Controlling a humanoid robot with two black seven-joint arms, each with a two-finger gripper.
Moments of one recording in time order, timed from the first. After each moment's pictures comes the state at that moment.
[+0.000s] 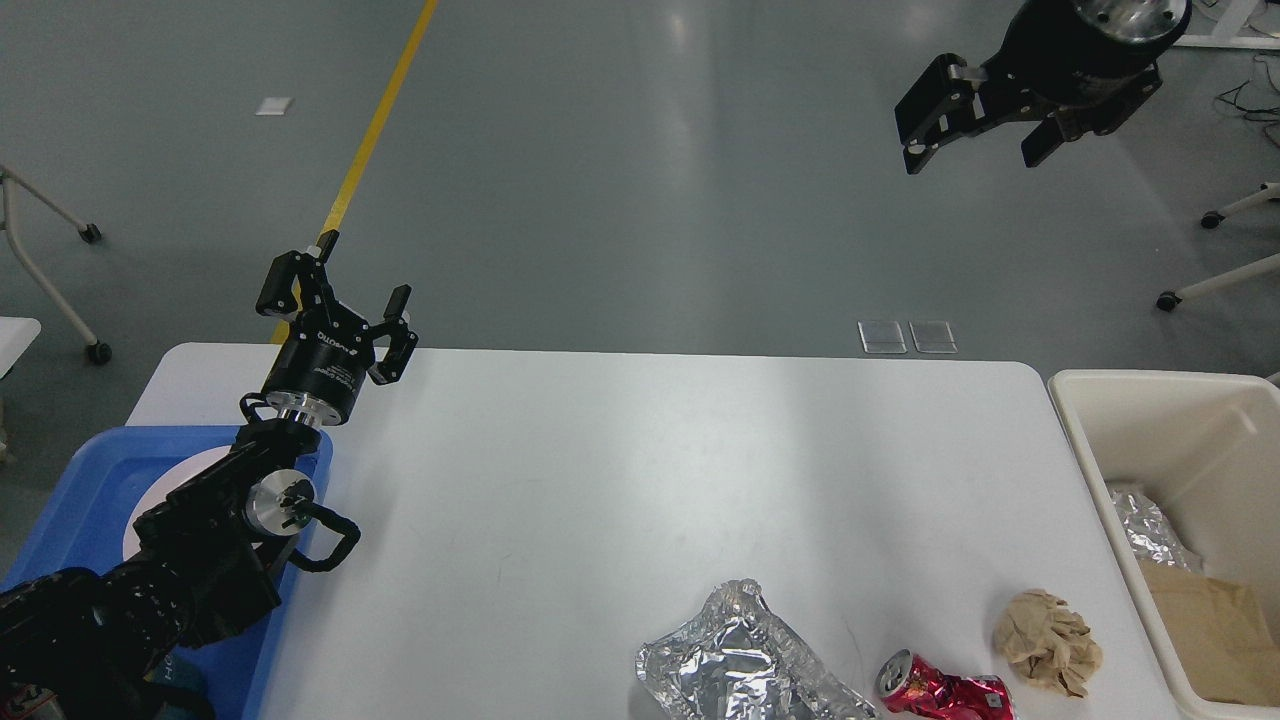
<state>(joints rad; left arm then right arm) -0.78 0.12 -0.53 -0.24 -0.05 -0.56 -0.65 2.17 -0.21 -1.31 0.86 -0.27 0.96 0.15</state>
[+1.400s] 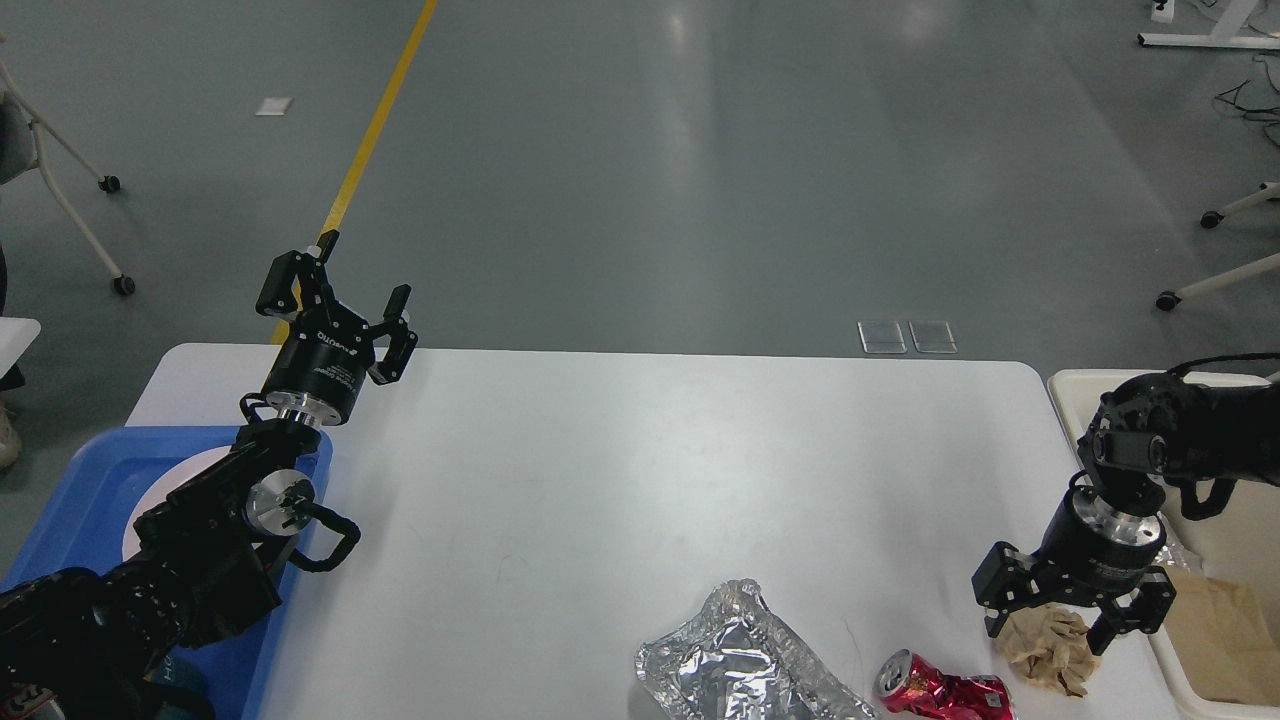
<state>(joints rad) -0.78 0.12 -0.53 -0.24 -0.05 -0.56 -0.65 1.33 -0.32 -1.30 0.81 -0.27 0.89 0.15</state>
